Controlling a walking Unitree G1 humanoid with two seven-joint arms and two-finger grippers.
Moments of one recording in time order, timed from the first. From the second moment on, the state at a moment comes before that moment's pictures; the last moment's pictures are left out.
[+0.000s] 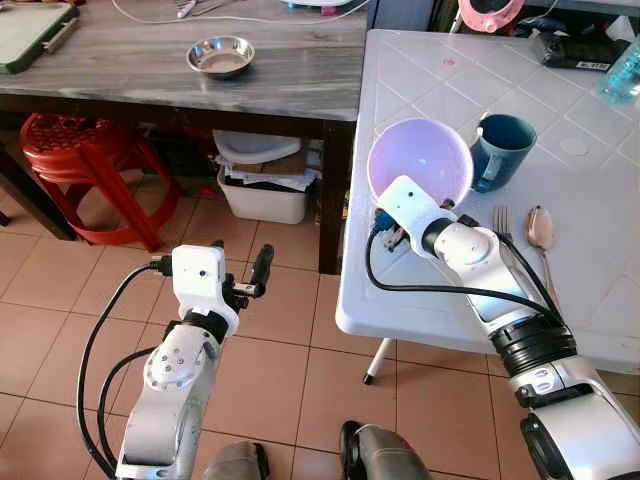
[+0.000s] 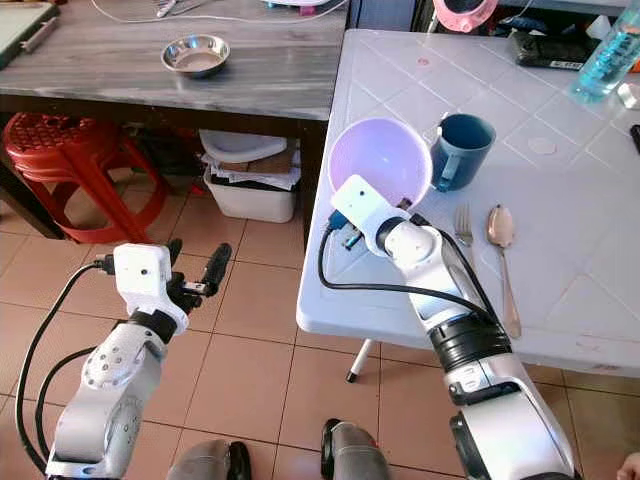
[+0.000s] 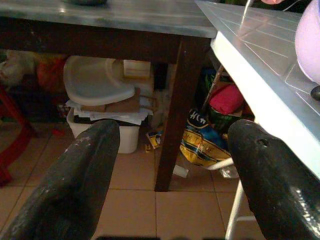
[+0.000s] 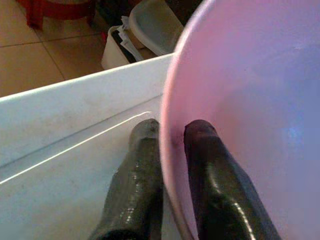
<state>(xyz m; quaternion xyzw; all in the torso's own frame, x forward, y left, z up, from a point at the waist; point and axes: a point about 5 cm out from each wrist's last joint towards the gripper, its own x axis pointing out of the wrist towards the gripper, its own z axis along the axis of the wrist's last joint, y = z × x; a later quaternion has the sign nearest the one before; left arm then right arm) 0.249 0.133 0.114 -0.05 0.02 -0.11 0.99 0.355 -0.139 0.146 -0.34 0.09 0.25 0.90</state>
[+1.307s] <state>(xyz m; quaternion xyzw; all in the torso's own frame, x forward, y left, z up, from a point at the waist) 0.254 0.136 0.113 -0.04 0.00 -0.11 0.99 0.303 -0.126 0.157 -0.25 -0.11 0.15 0.95</state>
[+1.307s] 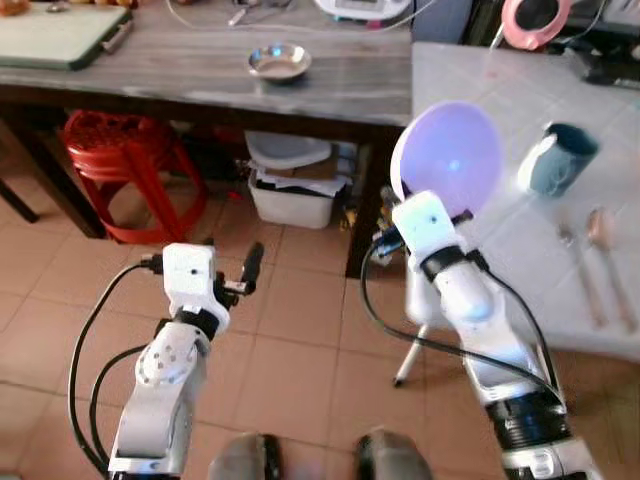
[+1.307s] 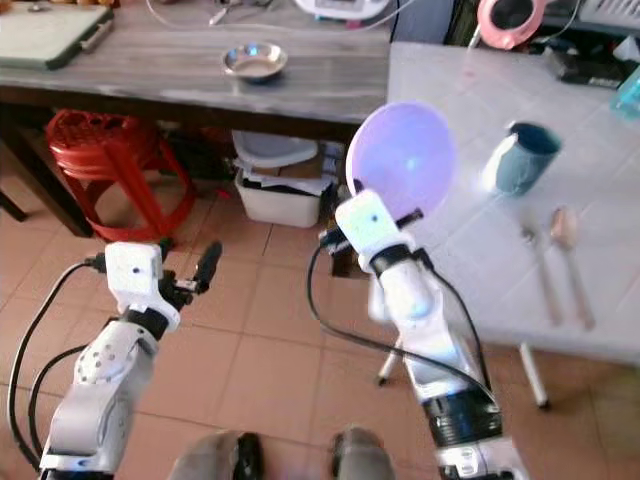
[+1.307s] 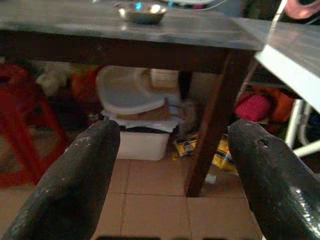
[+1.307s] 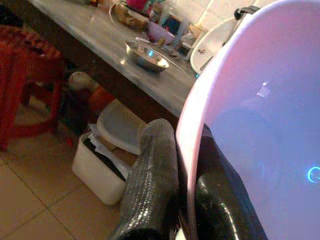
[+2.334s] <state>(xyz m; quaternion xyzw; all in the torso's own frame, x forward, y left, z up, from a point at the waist) 0.261 0.130 0.117 -0.02 -0.03 -0.13 0.99 0.295 -0.114 0.156 -0.20 -0.13 0.16 0.96</state>
